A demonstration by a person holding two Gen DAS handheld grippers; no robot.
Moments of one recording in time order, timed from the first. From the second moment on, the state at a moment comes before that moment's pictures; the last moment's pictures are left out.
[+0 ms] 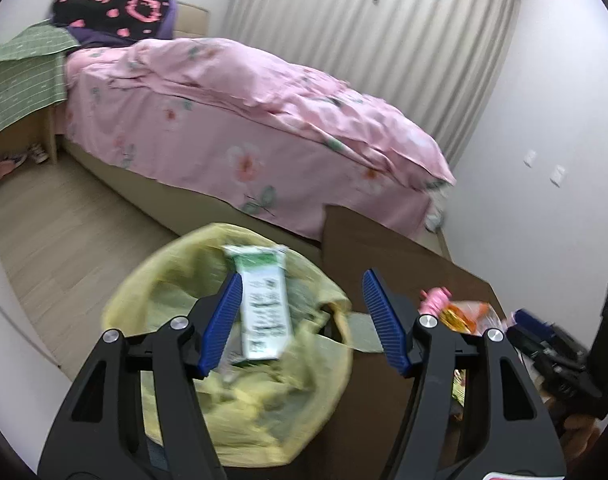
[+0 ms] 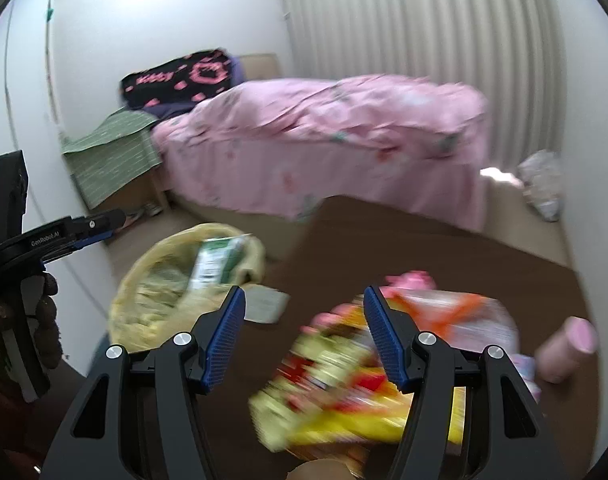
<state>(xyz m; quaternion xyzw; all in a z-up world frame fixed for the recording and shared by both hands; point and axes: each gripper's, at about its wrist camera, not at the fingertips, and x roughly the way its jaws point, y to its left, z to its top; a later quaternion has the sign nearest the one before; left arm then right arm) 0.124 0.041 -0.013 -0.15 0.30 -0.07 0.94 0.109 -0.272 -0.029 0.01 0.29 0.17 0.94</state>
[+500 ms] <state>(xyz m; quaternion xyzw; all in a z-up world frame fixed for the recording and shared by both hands) 0.130 -0.093 -0.038 -0.09 0.34 -0.24 0.90 0.059 -0.375 -0.055 0.02 0.30 0.05 0.95</state>
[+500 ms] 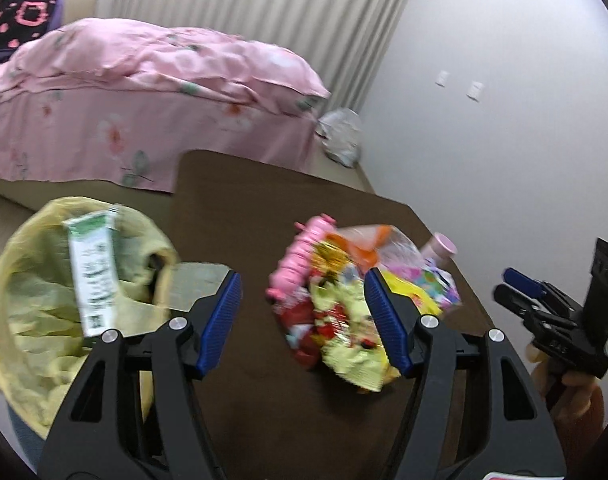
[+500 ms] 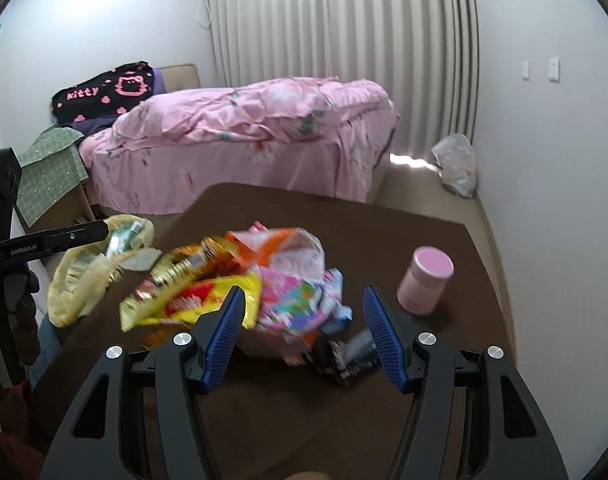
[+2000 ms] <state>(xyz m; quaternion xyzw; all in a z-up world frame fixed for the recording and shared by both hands) 0.140 -0.083 -0.078 -0.10 0.41 -0.23 0.88 0.154 -0.350 -0.101 0.02 0.42 0.14 0.90</state>
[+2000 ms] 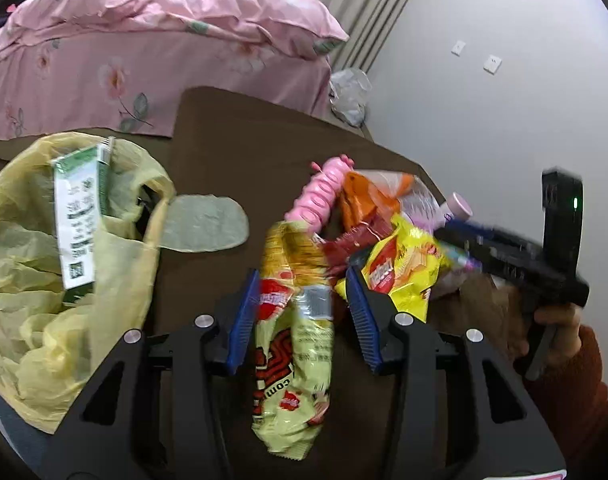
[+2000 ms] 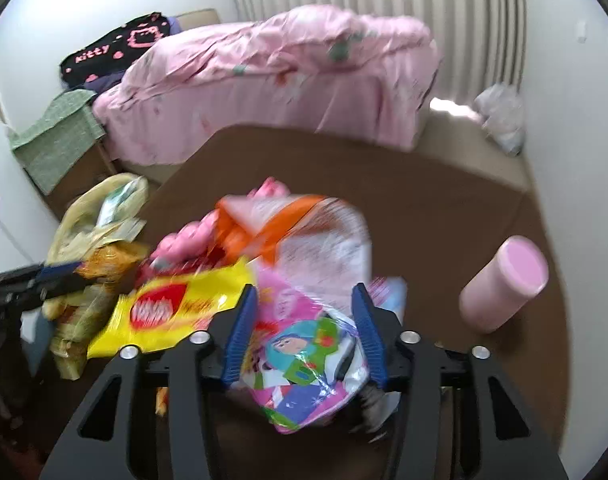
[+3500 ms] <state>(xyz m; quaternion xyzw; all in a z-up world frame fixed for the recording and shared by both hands) 0.095 -0.082 -0.070 -0.07 0.42 -0.31 0.85 0.046 -0.315 -0.107 0.02 0.41 0.18 0.89</state>
